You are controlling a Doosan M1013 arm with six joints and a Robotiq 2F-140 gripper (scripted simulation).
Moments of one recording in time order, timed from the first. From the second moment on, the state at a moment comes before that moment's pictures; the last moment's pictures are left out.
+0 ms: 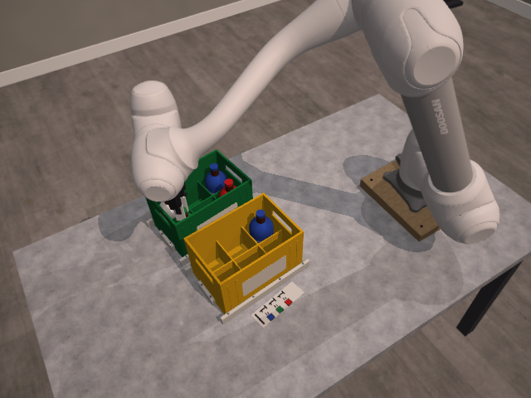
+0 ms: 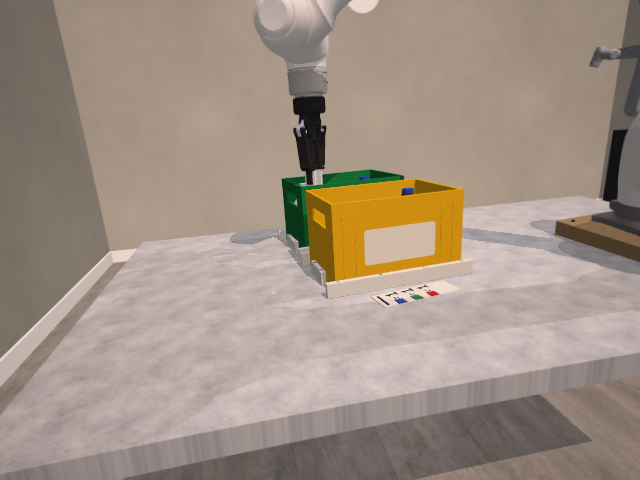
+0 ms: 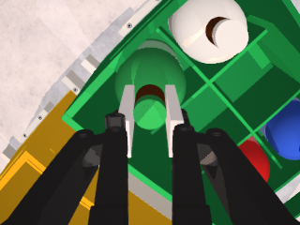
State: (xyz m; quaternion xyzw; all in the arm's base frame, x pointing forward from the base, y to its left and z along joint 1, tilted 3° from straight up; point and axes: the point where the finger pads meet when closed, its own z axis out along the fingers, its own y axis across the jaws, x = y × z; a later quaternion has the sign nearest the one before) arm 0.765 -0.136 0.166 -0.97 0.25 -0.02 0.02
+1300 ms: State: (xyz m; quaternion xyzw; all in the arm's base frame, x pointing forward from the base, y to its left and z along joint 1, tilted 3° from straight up) arm 0.762 -0.138 0.221 -0.97 0.25 -0.02 0.02
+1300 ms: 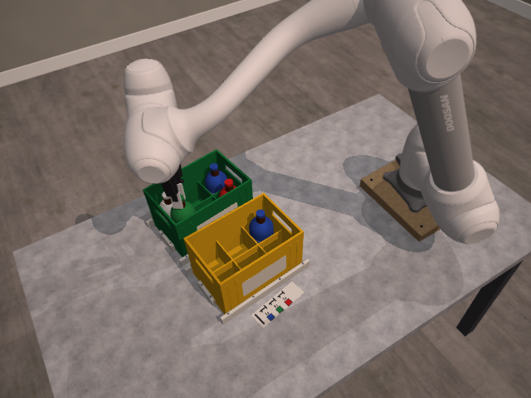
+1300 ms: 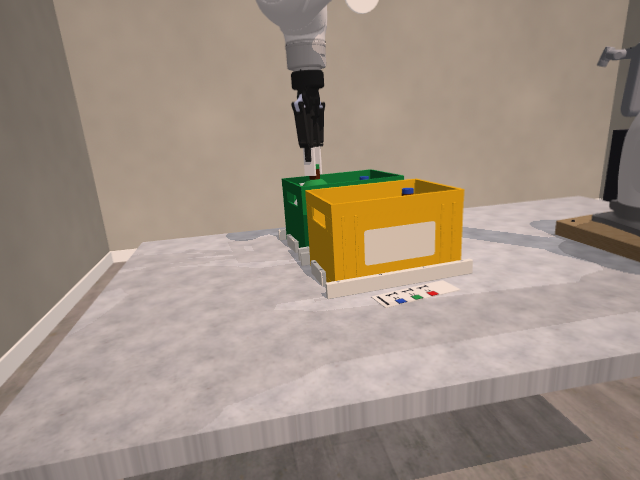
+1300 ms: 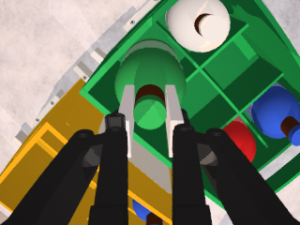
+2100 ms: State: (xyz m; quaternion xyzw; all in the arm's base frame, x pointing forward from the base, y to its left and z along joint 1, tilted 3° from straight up) arm 0.761 -0.139 0.258 -0.97 0.25 -0.02 0.02
